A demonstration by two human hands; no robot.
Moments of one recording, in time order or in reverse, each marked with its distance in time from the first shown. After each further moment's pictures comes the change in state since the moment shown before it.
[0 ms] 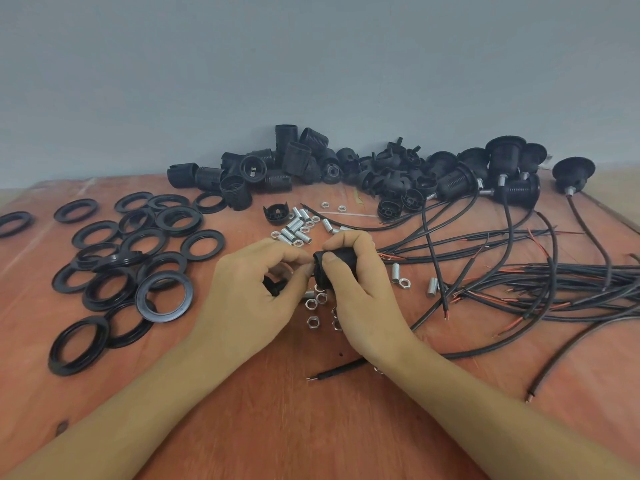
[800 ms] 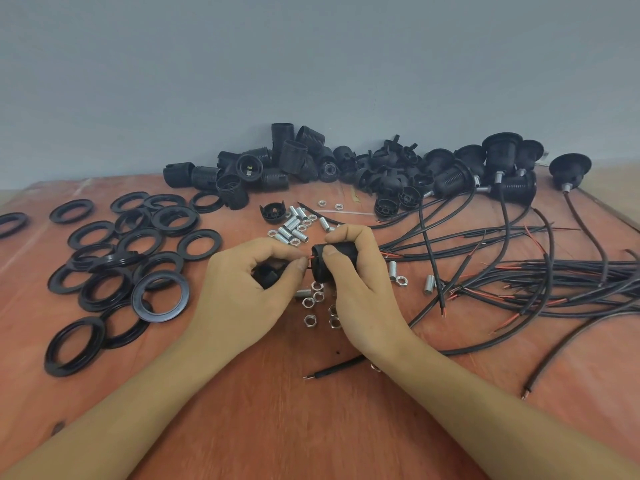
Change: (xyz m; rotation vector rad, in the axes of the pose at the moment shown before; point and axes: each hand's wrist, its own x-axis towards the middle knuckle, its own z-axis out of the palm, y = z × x) left_hand 0.000 -0.001 0.002 -0.152 -0.001 -0.229; right_hand 0.001 -0.001 -0.001 0.074 0.000 -0.004
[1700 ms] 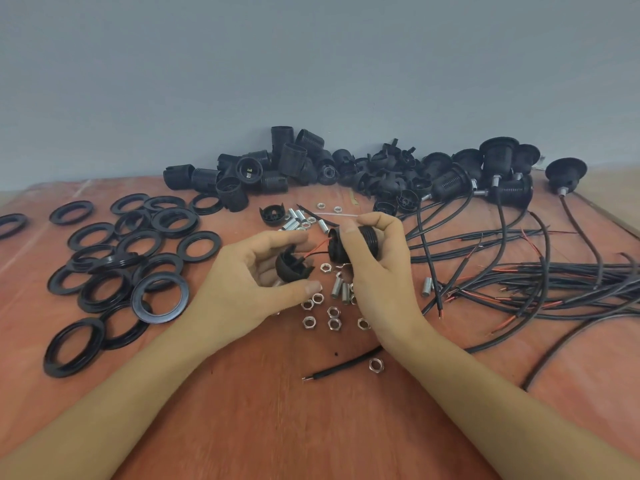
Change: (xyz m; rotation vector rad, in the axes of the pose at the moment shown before) left_hand 0.008 -0.011 -0.006 -0.419 -0.256 -0.151; right_hand 0.012 -0.007 -0.012 0.086 0.198 0.072
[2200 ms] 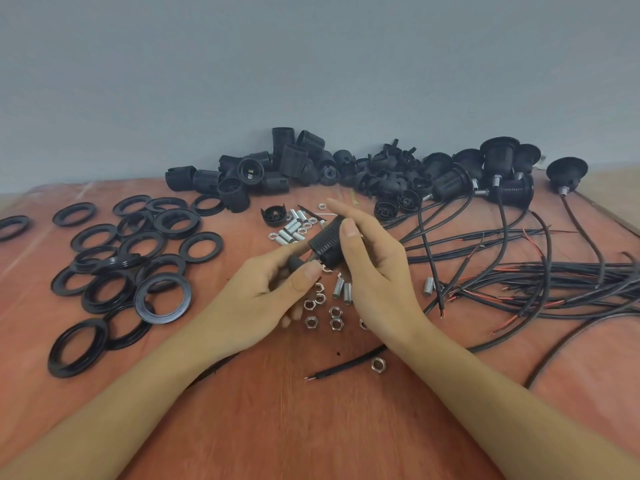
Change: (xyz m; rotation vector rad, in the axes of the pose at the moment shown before) left_hand -0.001 -0.001 0.007 0.124 -0.164 -0.032; right_hand -0.001 -0.004 -0.001 -0.185 -0.147 -0.151
